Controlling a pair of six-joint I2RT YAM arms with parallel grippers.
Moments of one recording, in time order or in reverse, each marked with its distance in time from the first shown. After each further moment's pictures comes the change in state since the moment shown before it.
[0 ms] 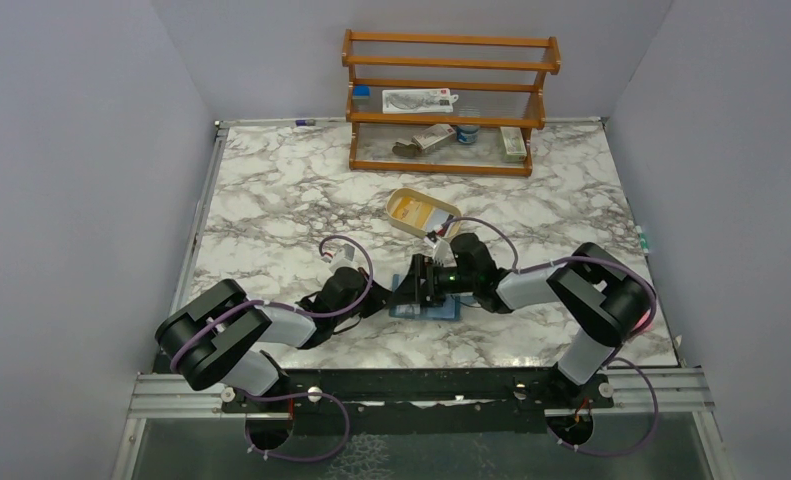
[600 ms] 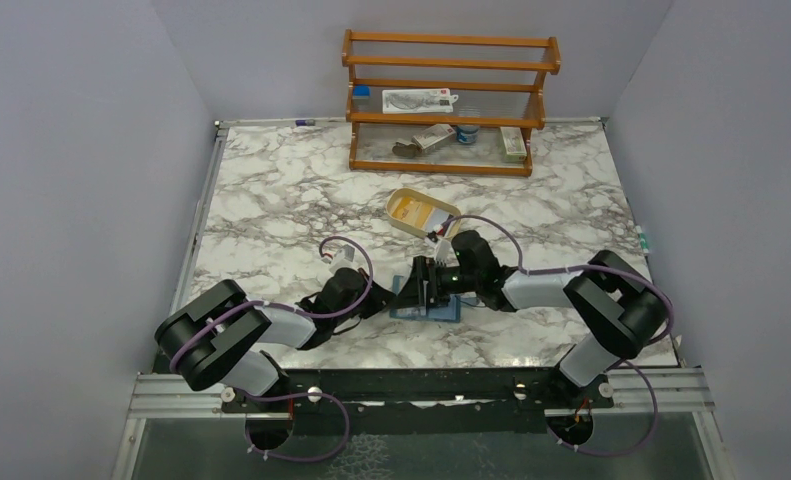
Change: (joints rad) left arm 0.000 -0.003 -0.004 0.000 -0.001 0.000; right arm 0.000 -0.069 0.023 -0.145 -0.028 -0.063
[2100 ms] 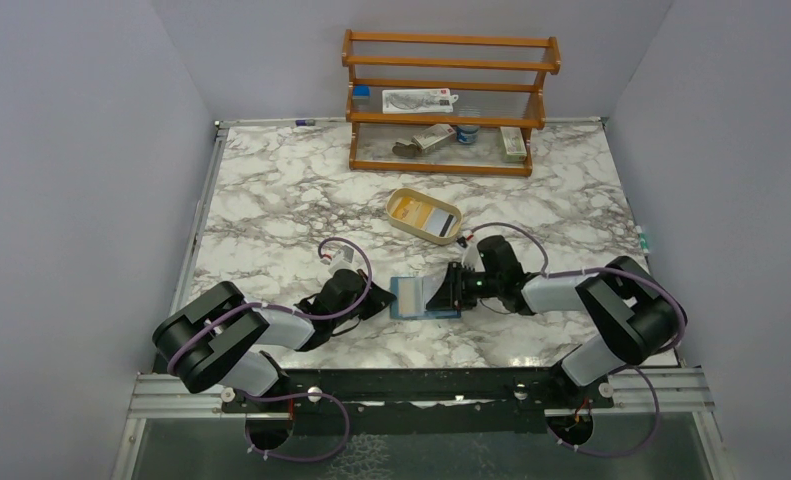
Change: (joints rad) left arm -0.001 -0.014 -0.013 0.001 0.000 -0.004; right arm -0.168 -0.079 -0.134 -0.096 0.042 -0.127
